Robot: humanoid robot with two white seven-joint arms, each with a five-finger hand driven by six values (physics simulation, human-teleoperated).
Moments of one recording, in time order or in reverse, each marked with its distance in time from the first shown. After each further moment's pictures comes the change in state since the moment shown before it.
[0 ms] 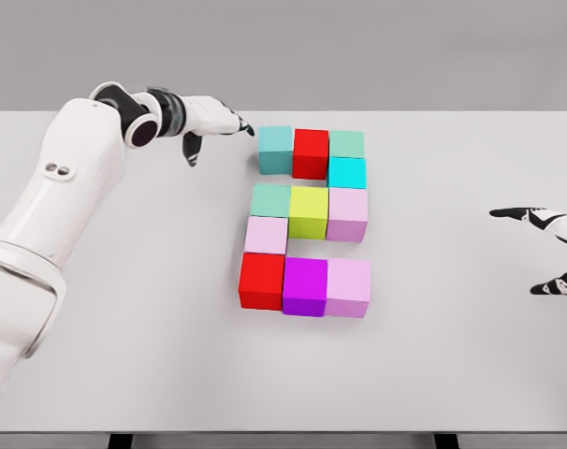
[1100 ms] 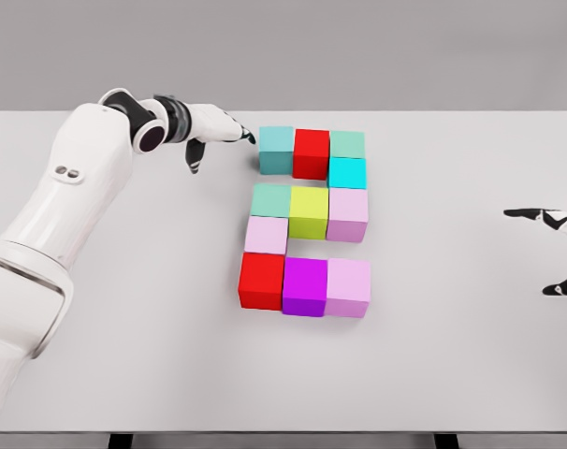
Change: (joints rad) left arm 0.002 -0.022 -0.012 0.037 -0.015 0.014 0.000; right arm 0.008 -0.004 -0.019 0.053 0.000 0.000 0.000
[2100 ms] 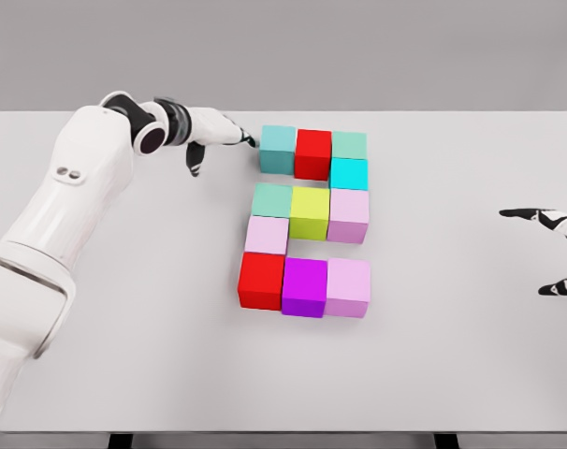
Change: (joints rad) left arm -0.003 0.007 0.004 0.020 0.009 -0.012 0.000; right arm 0.008 0.004 0.002 -0.037 -0.003 0.000 0.000
